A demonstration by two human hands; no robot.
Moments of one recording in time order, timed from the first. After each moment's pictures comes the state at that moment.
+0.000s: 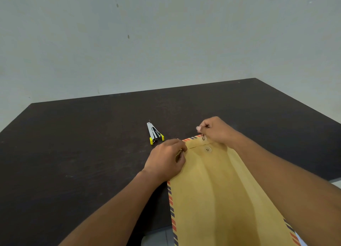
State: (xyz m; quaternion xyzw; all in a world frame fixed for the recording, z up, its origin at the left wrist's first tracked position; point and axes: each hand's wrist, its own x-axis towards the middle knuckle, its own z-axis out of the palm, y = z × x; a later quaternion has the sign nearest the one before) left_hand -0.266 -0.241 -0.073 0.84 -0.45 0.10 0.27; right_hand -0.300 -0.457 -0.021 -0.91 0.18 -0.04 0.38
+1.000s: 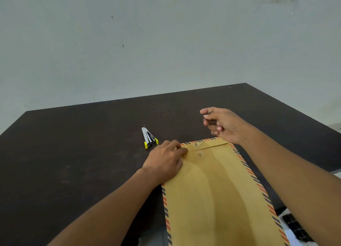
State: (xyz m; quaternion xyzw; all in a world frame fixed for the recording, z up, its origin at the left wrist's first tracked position) left_hand -0.269 -0.251 -0.060 0.86 -0.50 0.08 0.10; right_hand -0.337 -0.473 0.027 -0.68 0.19 -0.07 0.70
